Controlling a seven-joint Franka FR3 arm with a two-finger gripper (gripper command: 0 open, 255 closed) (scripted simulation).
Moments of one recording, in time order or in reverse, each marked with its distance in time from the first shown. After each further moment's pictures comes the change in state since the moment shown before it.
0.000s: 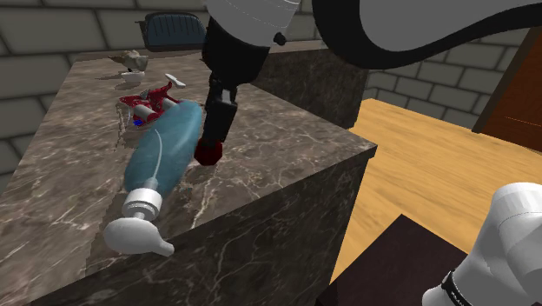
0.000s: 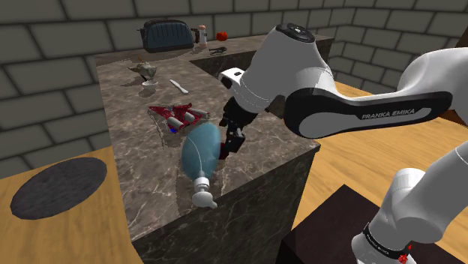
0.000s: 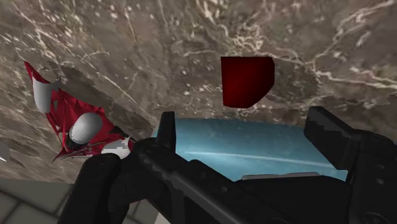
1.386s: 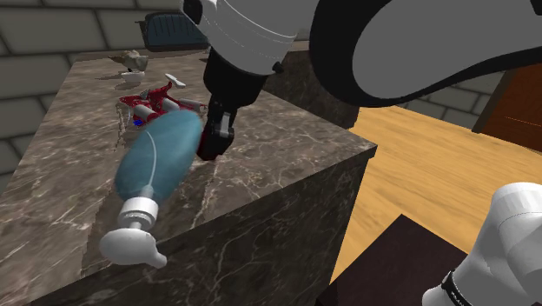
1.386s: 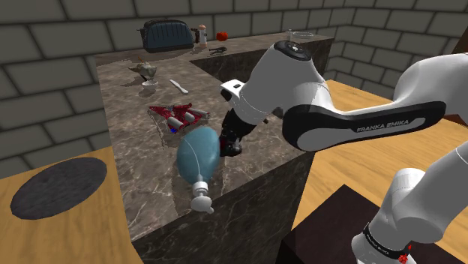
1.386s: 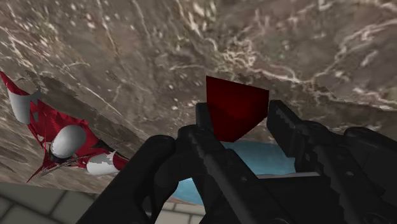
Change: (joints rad) arm 0.004 -0.004 0.007 -0.075 -0.006 0.074 0.011
